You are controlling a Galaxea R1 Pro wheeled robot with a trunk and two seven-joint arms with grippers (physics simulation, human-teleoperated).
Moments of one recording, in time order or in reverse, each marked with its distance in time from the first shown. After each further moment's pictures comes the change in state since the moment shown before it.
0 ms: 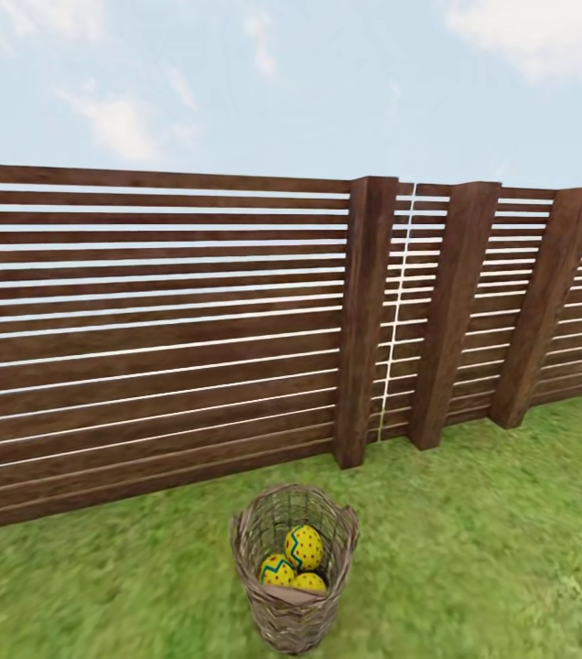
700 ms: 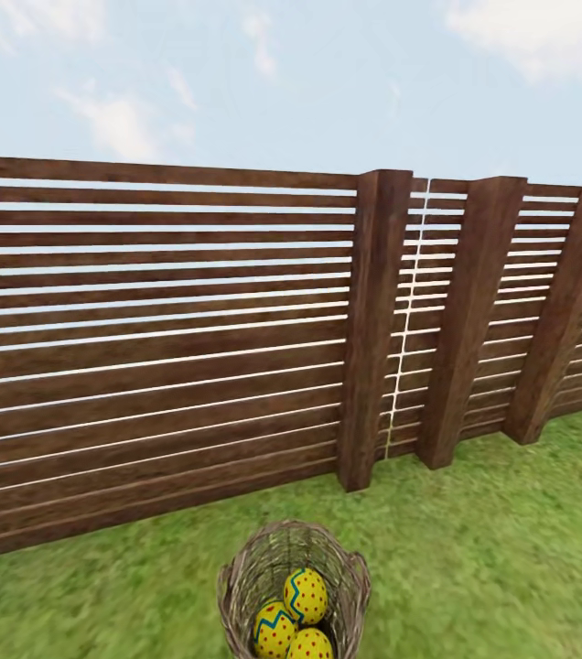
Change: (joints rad) left arm 0.000 0.001 0.000 0.000 0.000 -0.001 0.001; right arm 0.000 0.000 0.000 0.000 0.000 0.000 0.000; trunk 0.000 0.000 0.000
